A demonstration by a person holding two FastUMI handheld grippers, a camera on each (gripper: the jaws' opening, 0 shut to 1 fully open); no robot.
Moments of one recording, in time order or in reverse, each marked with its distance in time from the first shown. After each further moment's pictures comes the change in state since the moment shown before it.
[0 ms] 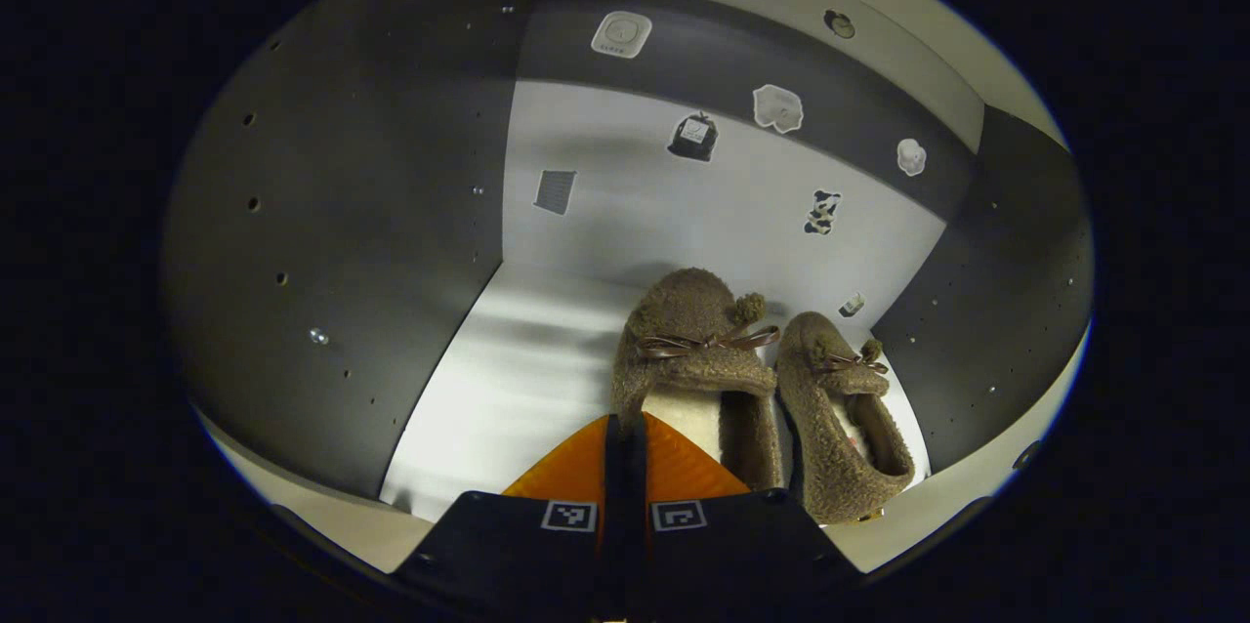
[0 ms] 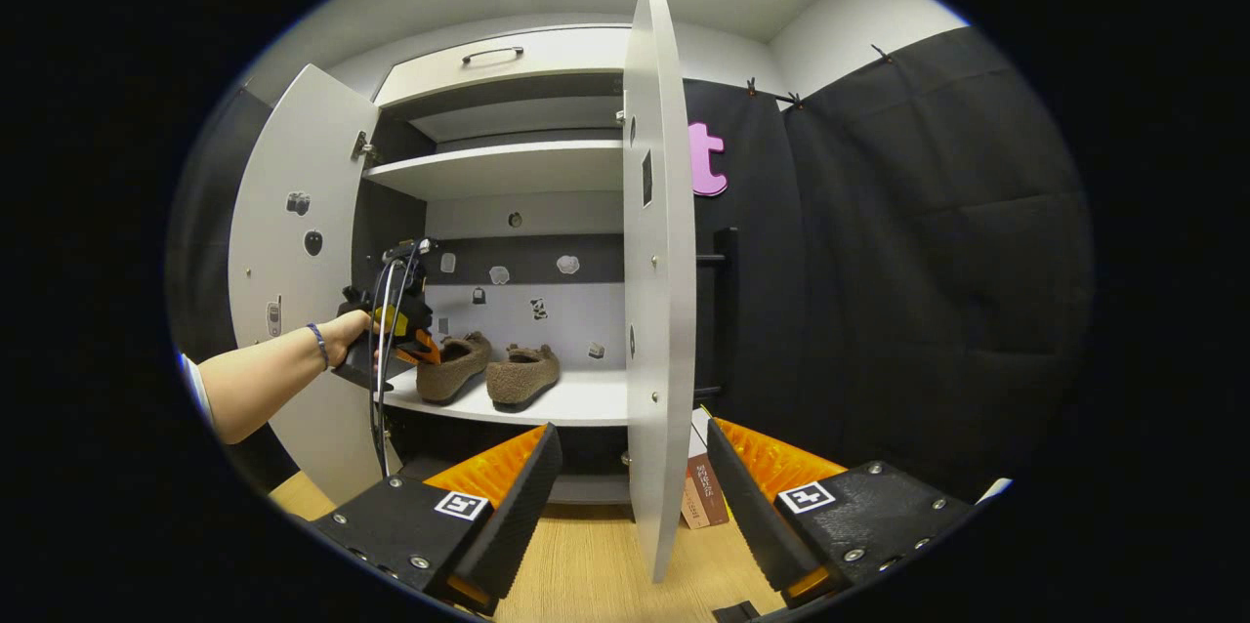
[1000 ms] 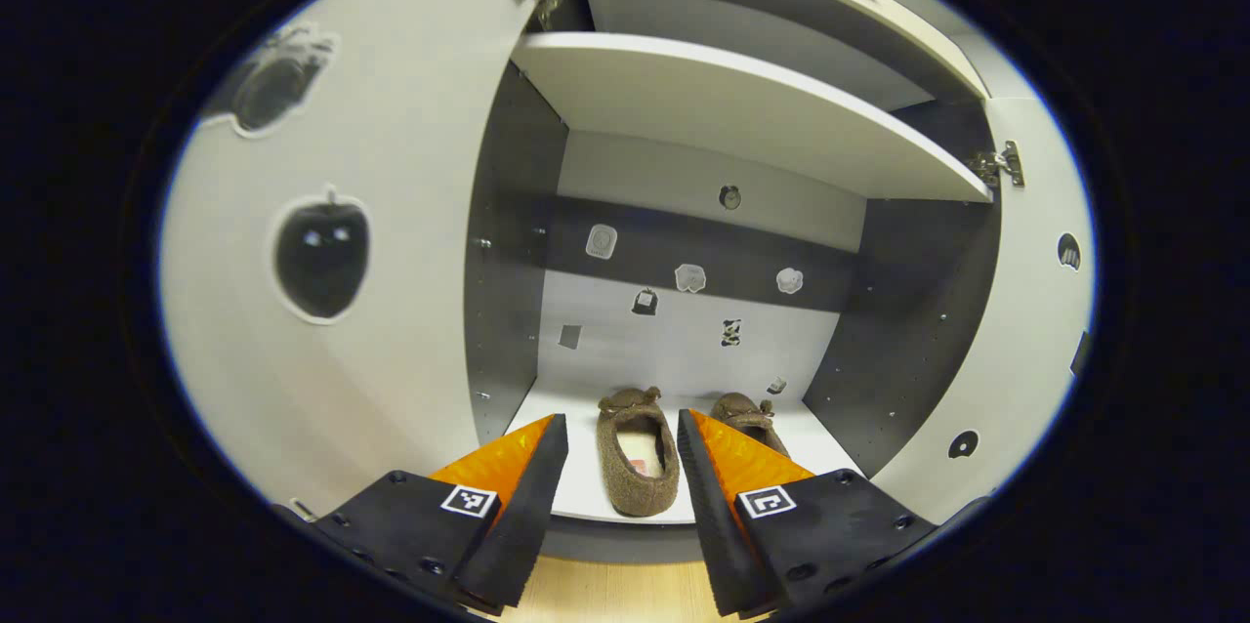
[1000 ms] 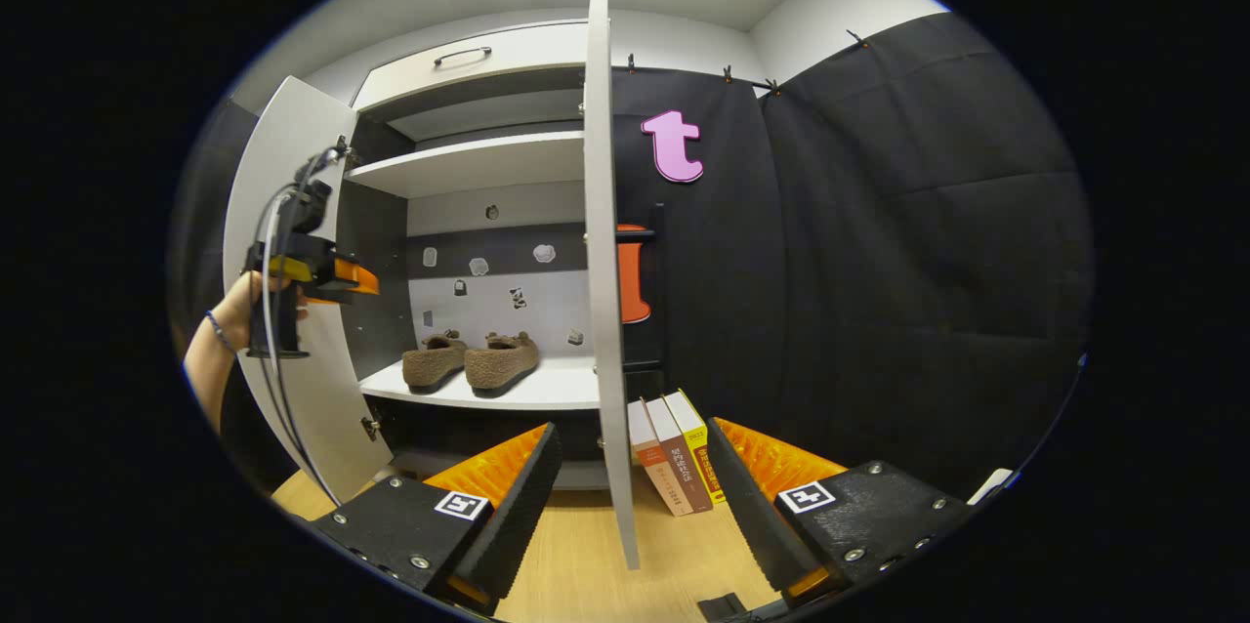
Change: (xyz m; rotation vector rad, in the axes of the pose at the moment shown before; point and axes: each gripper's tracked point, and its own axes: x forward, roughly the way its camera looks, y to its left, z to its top) left arm -0.224 -0.020 0.046 0.084 -0.475 -0.014; right arm -0.013 -0.050 -0.014 0.020 0.024 -0.040
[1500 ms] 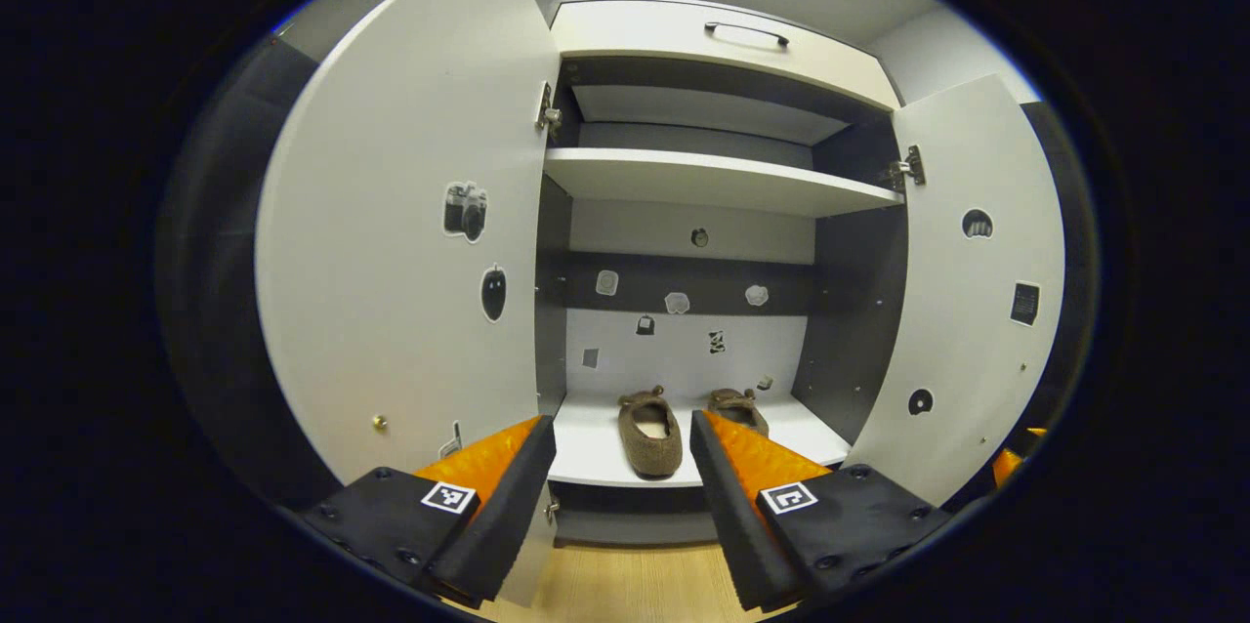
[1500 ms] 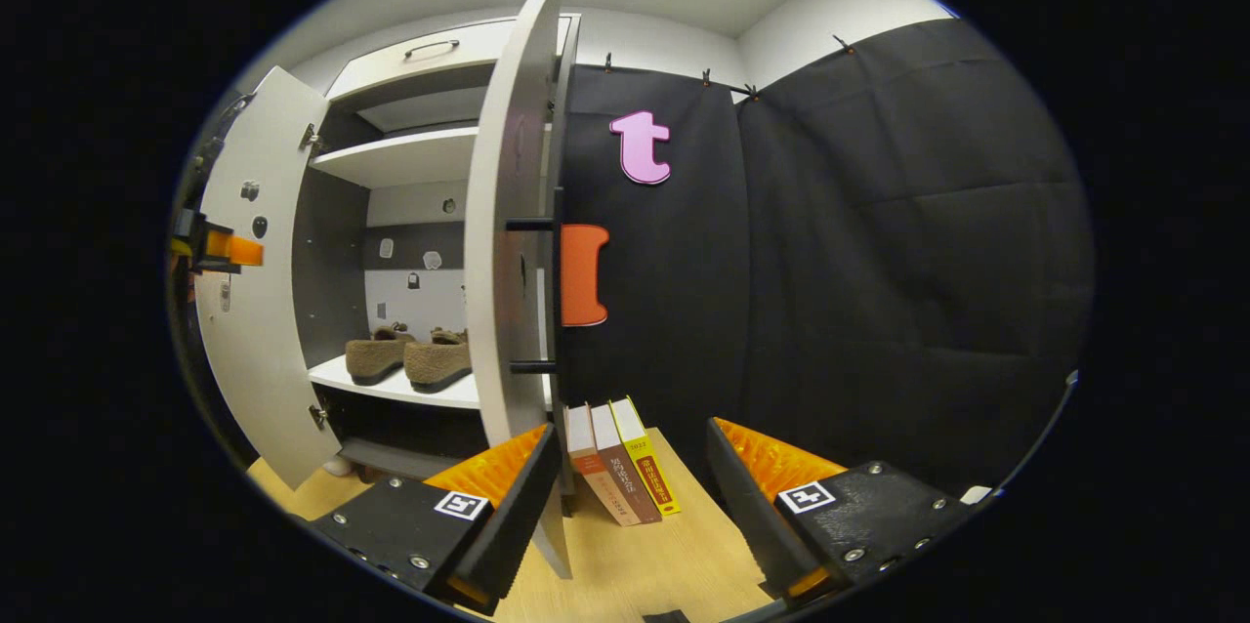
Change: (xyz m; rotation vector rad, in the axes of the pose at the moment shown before) left arm -0.136 0.000 0.007 0.102 -0.124 0.009; right arm 0.030 -0.063 -0.007 -0.032 -0.004 -0.070
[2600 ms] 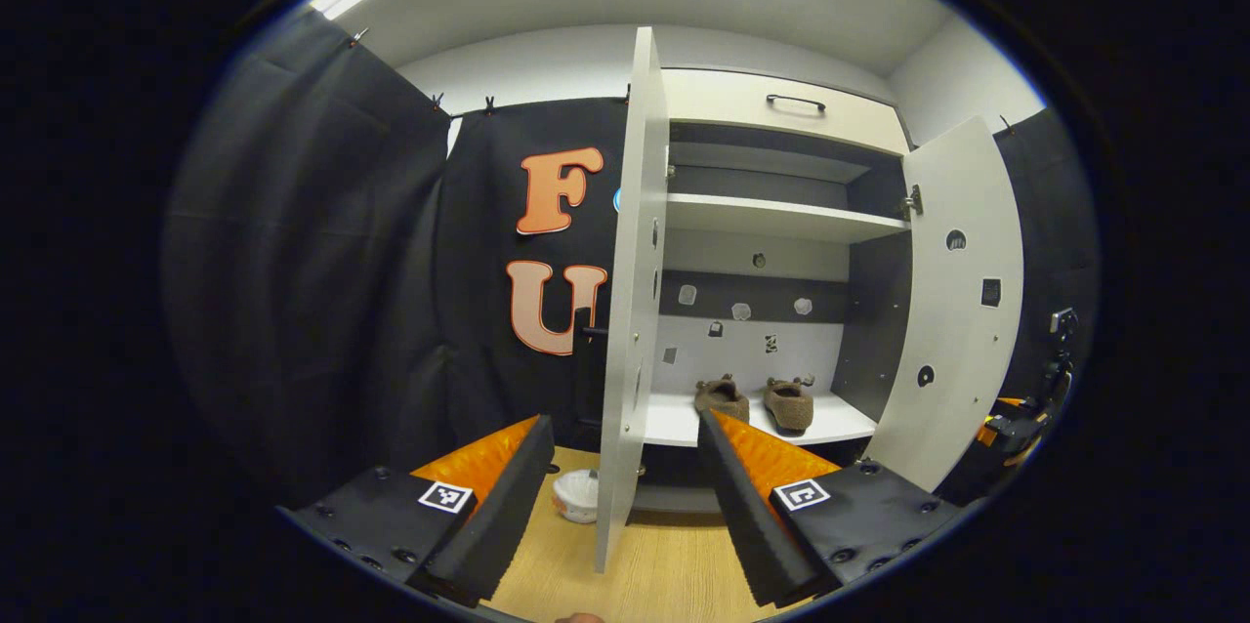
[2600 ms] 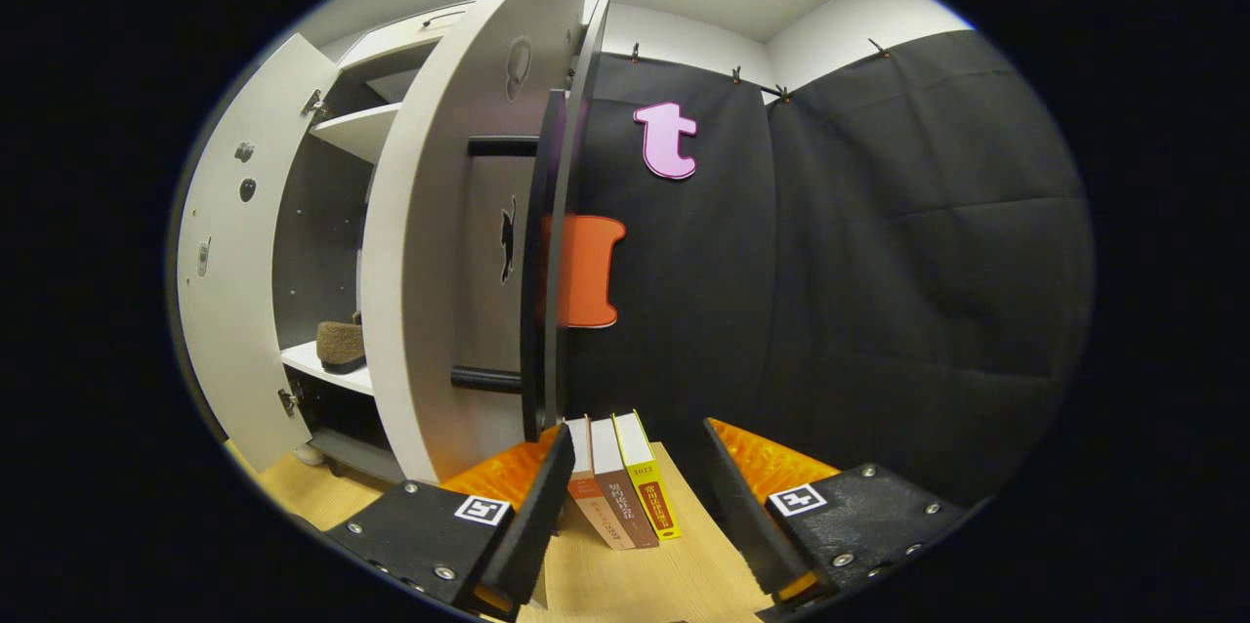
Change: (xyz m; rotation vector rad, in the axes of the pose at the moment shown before) left arm -0.145 0.104 -0.020 -0.020 -0.072 0.141; right arm 0.069 0.025 -0.011 -0.066 -0.026 0.031
